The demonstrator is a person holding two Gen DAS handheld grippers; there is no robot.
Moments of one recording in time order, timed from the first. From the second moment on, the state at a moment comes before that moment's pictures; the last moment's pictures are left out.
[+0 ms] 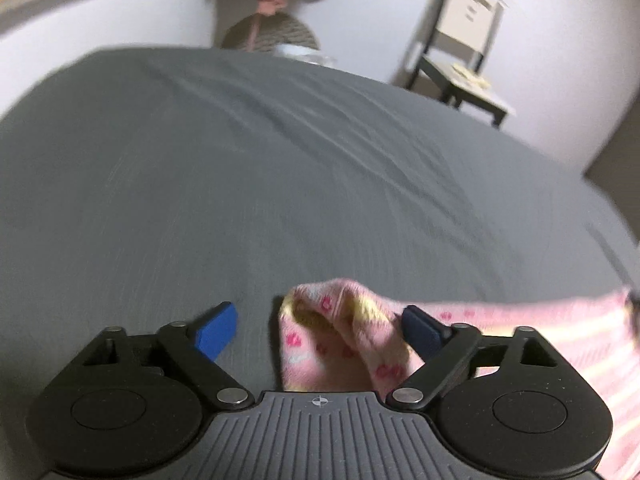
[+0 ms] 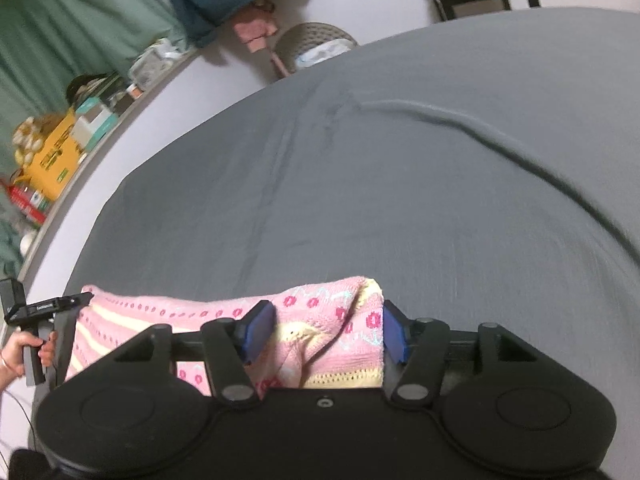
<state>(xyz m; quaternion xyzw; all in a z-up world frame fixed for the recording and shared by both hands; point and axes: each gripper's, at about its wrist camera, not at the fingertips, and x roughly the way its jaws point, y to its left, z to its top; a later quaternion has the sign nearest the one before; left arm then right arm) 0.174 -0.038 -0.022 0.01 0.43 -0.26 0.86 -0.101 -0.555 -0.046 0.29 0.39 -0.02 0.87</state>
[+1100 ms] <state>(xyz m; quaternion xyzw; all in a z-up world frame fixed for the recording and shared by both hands) 0.165 -0.062 0.012 0.05 0.31 -0.26 0.91 -0.081 -0.561 -0.006 0.24 0.30 -0.05 0.92</state>
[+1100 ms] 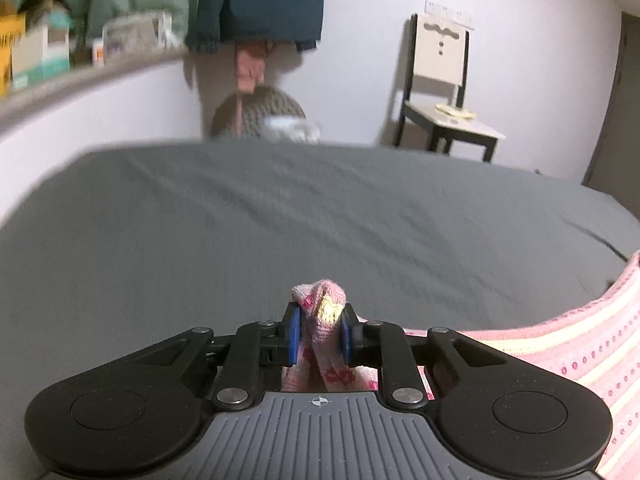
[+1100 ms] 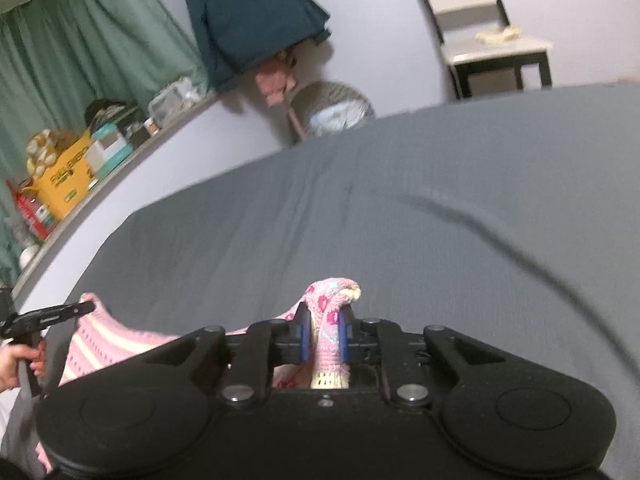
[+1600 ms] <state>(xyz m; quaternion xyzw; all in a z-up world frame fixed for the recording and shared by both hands) 0.152 -0.036 0.060 0.01 0.24 -0.28 0.93 -0.103 -0.547 0.033 0.18 0.23 -0.05 0.95</state>
